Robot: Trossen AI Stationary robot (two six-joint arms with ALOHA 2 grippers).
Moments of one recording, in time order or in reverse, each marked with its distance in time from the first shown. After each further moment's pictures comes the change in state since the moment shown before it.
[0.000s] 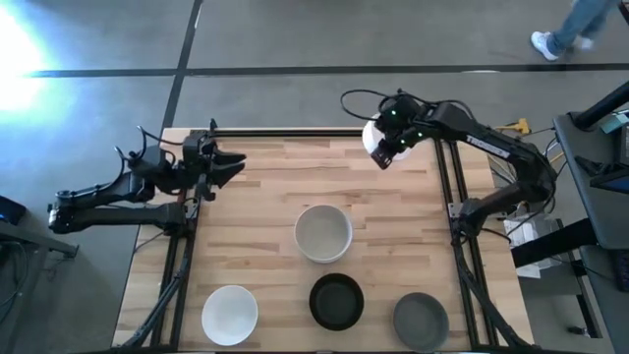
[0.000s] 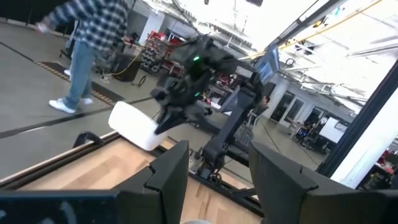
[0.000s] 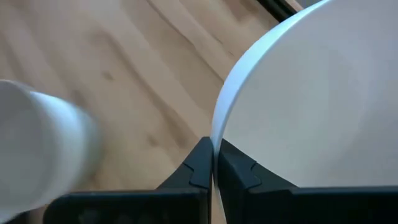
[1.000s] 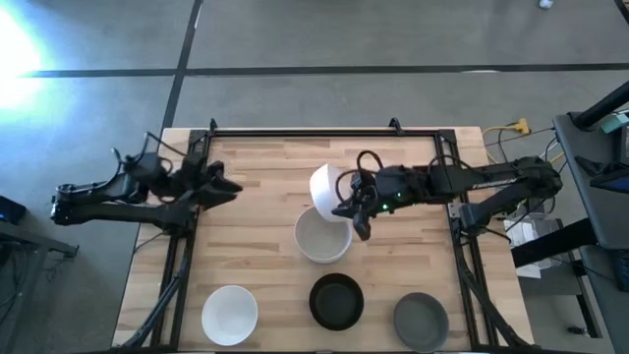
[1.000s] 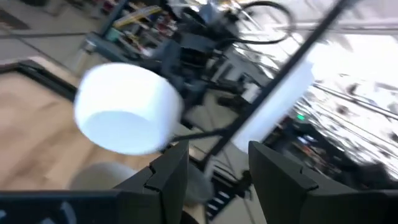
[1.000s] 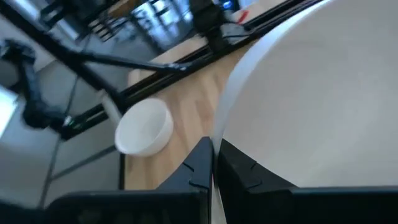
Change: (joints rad) left arm -0.123 -0.103 0.015 -0.082 0.232 -0.209; right arm 0.697 -0.040 -0.068 0.593 0.163 0.411
